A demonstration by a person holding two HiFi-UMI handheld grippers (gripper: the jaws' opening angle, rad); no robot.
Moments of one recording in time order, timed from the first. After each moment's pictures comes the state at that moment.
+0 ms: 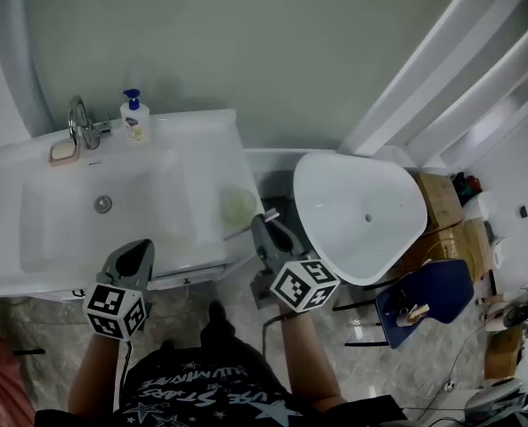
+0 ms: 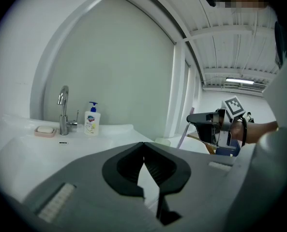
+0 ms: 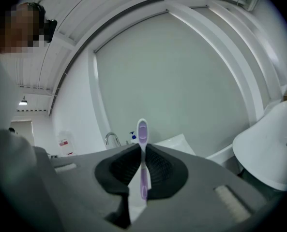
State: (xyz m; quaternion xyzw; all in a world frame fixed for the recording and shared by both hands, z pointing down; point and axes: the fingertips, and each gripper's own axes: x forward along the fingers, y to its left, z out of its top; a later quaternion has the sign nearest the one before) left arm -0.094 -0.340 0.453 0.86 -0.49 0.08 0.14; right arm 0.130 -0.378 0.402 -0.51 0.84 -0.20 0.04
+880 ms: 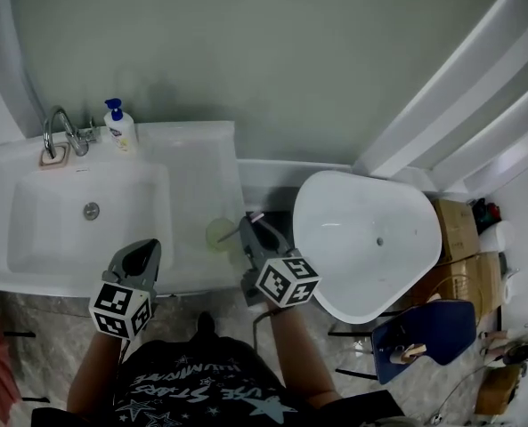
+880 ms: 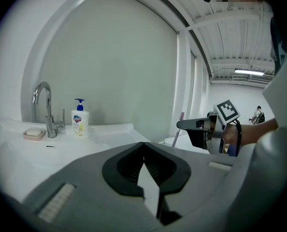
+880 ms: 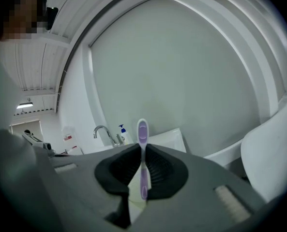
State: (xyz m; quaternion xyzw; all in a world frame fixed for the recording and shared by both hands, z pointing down) left arm -0.009 -0.420 0.465 0.83 -0.52 0.11 0.15; right arm 0.175 -0.490 0.457 -0.45 0.86 -0.23 0.00
